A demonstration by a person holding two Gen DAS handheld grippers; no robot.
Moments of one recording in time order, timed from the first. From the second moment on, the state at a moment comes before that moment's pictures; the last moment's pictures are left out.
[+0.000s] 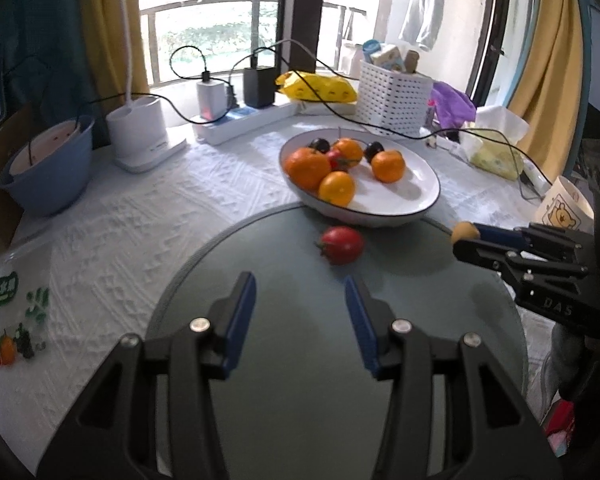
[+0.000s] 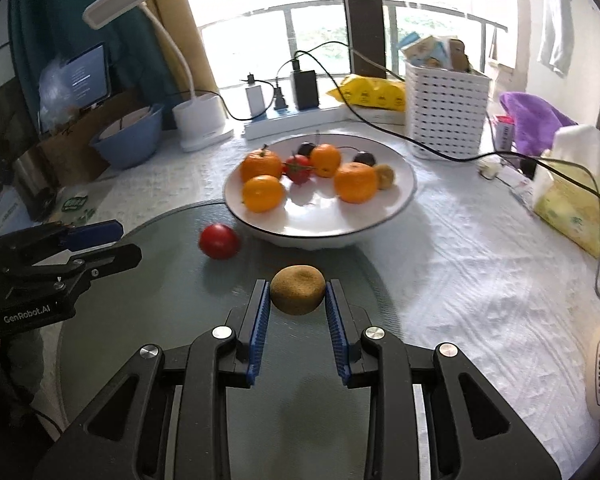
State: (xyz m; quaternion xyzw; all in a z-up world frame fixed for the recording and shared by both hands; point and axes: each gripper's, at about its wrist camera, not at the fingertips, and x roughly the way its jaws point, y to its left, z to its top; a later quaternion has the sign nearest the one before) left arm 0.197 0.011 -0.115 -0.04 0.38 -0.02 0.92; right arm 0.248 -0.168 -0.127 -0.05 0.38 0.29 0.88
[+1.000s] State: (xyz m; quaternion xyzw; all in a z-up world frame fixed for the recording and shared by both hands) left arm 0.270 -0.028 -0.145 -0.01 0.43 -0.03 0.90; right arm 0.289 -0.196 -0.147 0.01 0.41 0.30 0.86
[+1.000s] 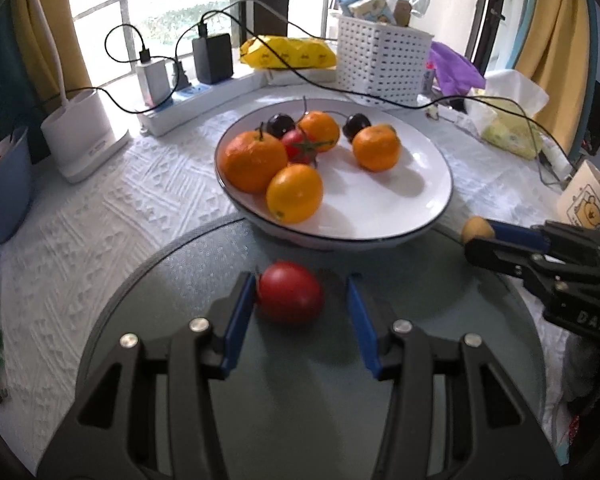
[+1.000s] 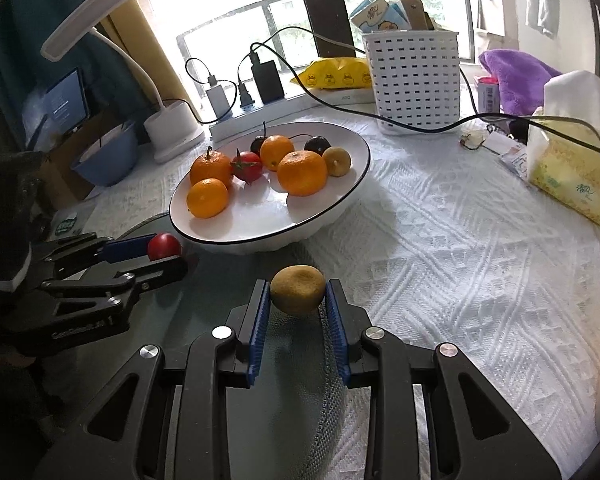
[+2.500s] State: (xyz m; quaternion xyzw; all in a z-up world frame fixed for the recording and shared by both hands) left arm 0.243 -0.031 -0.079 -0.04 0.34 -0.08 0.94; right arm 0.271 -0.194 -0.090 -0.03 0.35 0.29 0.89
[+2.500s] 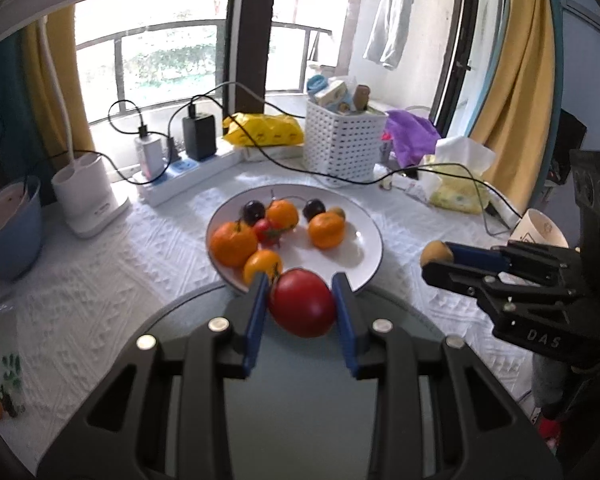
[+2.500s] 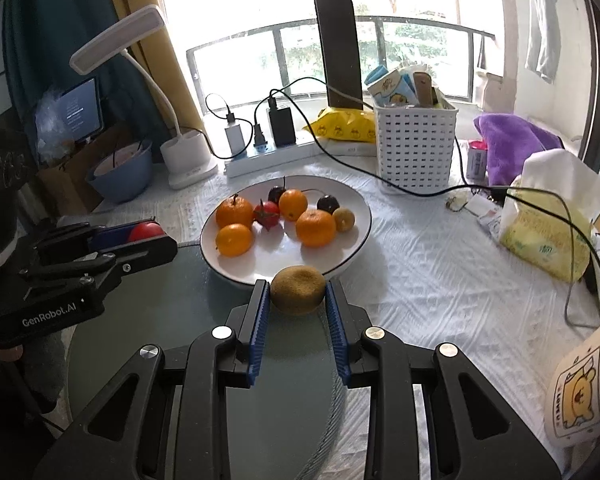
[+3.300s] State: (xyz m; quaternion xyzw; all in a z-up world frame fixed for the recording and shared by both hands) left arm 0.312 -0.045 -0.114 -0.05 0.39 -0.11 0.91; right arm 0.331 -0.171 -0.113 -0.03 0.39 0.30 0.87
